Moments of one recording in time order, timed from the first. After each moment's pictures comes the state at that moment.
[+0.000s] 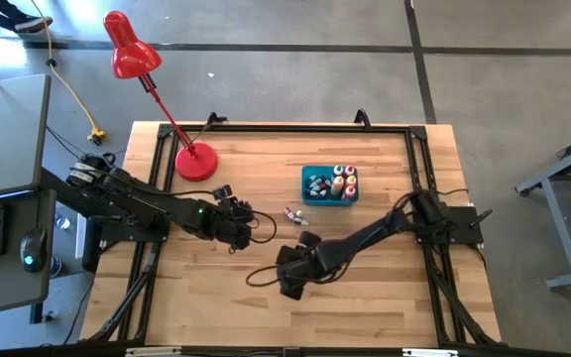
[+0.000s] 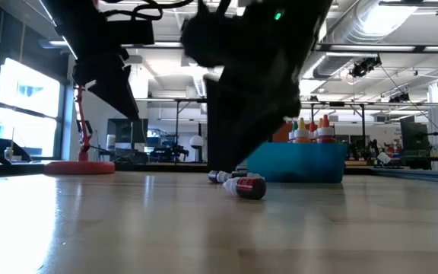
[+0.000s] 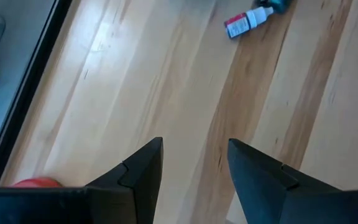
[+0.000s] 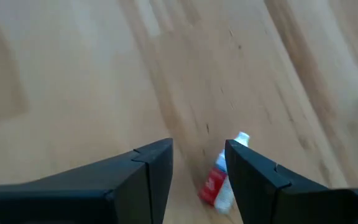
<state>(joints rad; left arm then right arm) -0.30 1.44 0.94 -0.70 -0.66 -0.44 0.38 2.12 1.55 -0.61 0.31 0.71</state>
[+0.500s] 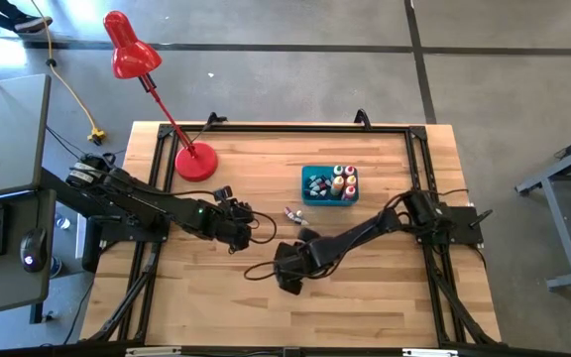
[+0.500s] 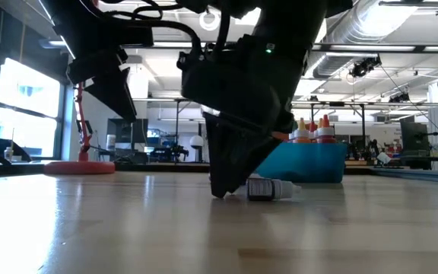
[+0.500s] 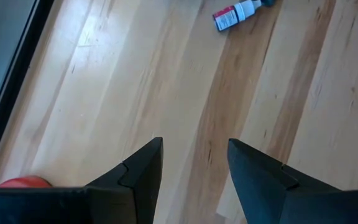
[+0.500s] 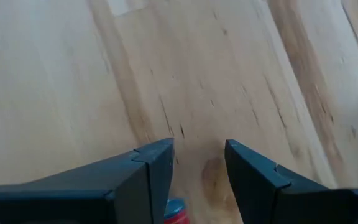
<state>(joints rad) -0.30 1.44 0.94 -0.71 -0.62 -0.44 0.34 2.19 1.56 -0.65 0.28 0.68</state>
